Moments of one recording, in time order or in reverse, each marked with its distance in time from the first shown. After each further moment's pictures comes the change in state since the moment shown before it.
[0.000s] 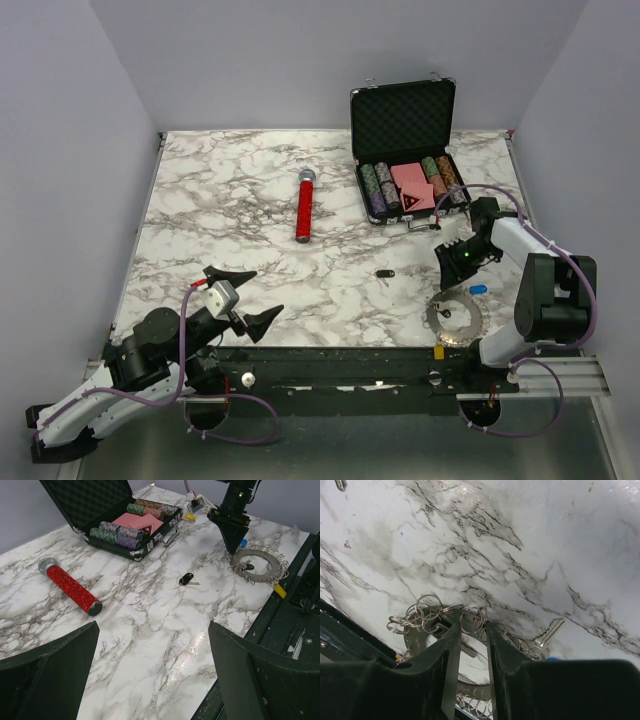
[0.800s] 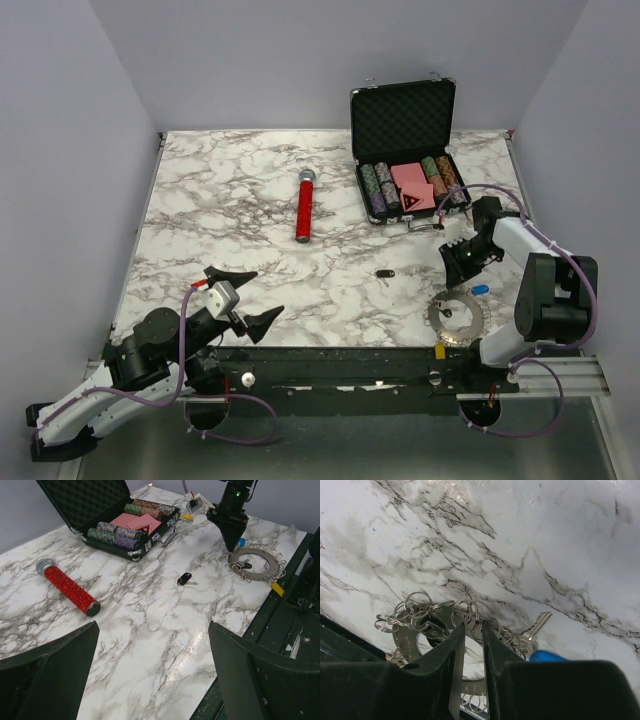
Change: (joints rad) left arm -0.006 0.000 0.000 0.000 0.000 0.000; right arm -0.019 0.000 0.004 0.005 0.058 0.015
